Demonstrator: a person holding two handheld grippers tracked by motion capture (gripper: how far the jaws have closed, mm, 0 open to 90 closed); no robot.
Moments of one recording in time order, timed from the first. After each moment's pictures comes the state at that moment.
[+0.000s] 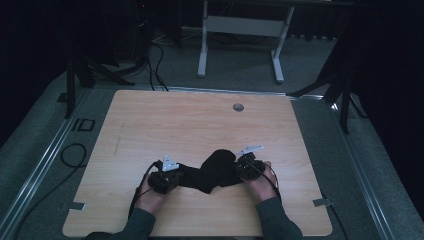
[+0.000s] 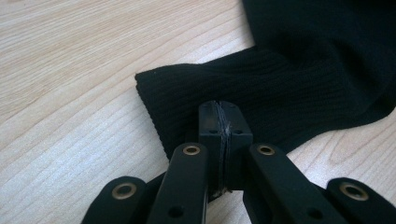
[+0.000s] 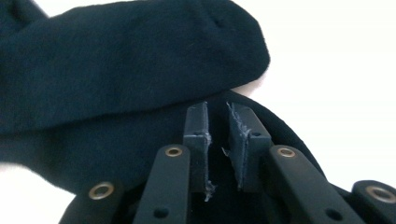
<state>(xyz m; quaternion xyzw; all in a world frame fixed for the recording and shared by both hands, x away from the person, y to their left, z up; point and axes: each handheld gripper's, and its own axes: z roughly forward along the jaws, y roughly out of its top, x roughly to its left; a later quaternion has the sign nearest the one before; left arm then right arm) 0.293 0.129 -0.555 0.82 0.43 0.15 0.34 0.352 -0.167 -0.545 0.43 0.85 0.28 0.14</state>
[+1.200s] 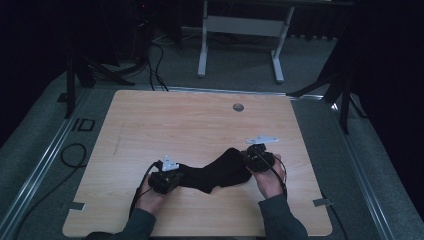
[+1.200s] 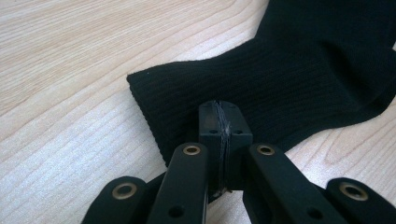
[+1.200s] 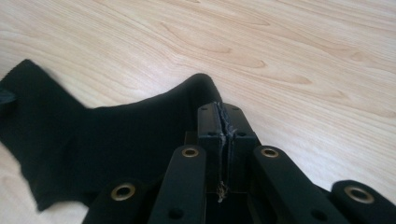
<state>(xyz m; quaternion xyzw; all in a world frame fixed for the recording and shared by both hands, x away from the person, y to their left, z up) 0.294 0.129 -0.556 0.82 0.43 0.14 0.35 0.342 -0.178 -0.485 0.46 0.80 0.34 0.18</state>
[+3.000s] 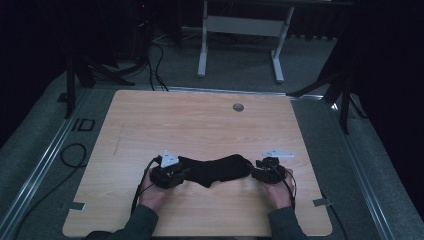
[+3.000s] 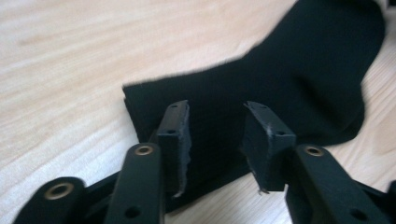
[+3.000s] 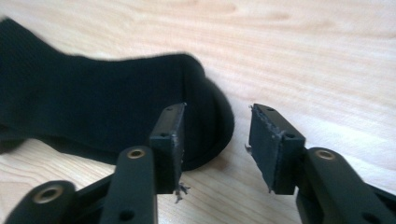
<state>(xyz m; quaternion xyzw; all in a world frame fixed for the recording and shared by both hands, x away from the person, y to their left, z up) 0.303 0.130 -0.547 0.79 0.43 0.16 0.41 0.331 -0.227 -0.536 0.50 0.77 0.37 0.16</state>
